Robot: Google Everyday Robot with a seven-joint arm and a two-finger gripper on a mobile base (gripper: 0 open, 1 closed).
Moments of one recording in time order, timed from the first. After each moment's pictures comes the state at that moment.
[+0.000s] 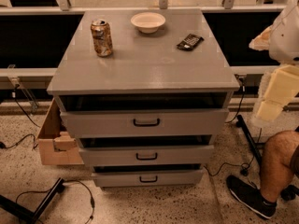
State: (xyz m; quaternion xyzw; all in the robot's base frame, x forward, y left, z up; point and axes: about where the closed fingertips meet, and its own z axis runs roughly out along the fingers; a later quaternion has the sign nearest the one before) arm 0.438 -0.217 0.976 -0.60 0.78 -0.03 0.16
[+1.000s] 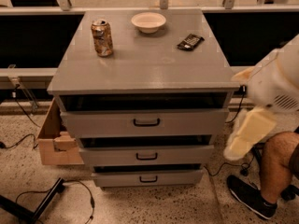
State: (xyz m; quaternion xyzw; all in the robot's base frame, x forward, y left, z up) arm 0.418 -0.184 0.913 -0.58 0.79 0.02 0.20
